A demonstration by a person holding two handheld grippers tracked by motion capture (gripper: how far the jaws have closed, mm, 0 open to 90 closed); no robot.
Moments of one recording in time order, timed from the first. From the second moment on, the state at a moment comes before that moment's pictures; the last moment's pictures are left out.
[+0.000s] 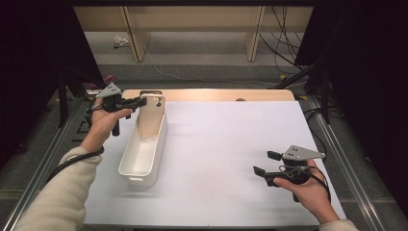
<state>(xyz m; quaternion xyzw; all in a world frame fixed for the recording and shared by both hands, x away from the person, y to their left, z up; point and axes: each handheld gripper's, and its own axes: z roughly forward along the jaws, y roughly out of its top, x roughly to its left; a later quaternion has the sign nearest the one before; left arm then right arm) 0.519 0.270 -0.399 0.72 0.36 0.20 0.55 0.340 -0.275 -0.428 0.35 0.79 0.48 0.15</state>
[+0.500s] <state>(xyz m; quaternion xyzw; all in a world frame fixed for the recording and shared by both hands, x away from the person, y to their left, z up) 0.524 0.272 -0.407 0.73 0.38 0.19 0.54 0.341 -0.275 -0.429 0.35 0.79 0.48 0.15</state>
